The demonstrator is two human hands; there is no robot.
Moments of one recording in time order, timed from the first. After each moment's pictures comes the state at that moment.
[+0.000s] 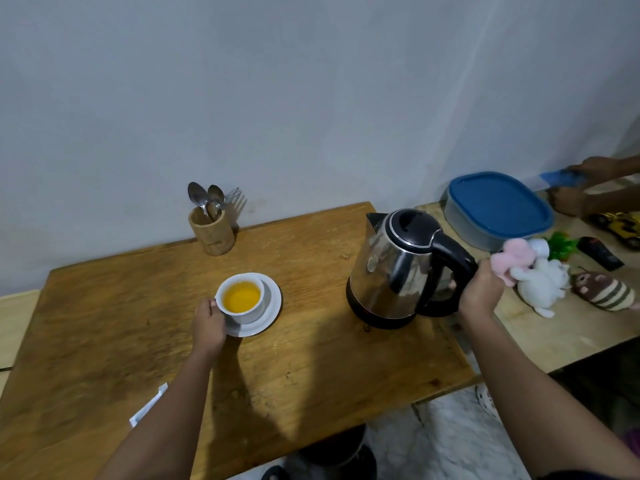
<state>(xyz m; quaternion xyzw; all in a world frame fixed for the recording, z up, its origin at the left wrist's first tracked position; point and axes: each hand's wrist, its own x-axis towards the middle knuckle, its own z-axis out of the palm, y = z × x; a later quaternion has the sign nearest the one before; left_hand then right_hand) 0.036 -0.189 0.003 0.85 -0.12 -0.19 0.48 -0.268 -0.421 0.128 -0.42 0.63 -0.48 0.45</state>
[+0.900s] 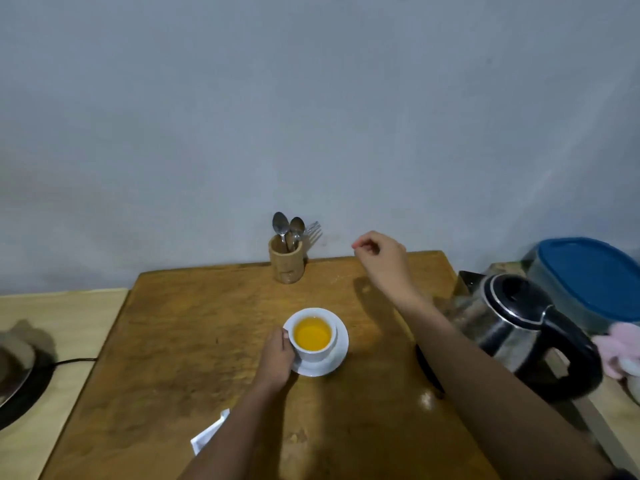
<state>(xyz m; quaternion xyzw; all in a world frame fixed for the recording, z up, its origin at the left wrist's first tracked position) 0.043 -0.177 0.015 0.85 -0.20 -0.22 0.43 -0.031 -0.360 0.171 -0.80 0.33 -0.26 0.44</state>
